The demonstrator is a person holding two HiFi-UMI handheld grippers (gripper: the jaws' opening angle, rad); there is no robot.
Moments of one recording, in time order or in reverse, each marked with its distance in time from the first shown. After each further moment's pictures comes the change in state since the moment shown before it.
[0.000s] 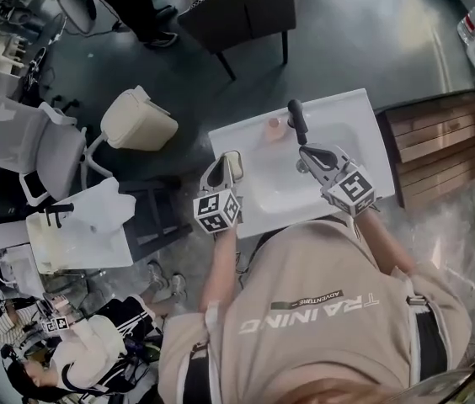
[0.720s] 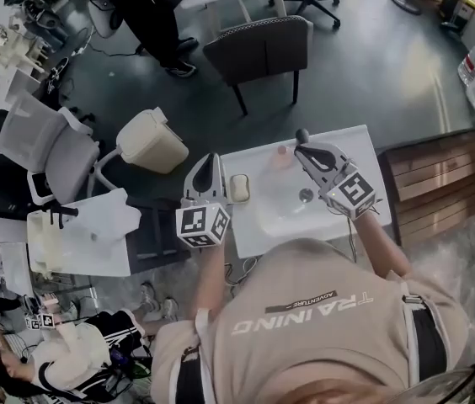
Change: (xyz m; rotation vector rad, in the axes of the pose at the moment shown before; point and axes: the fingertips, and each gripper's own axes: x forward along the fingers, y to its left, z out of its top) left arm -0.074 -0.022 0.162 0.154 -0.372 -0.058; right arm 0.011 0.015 0.106 -0.200 -0.140 0.044
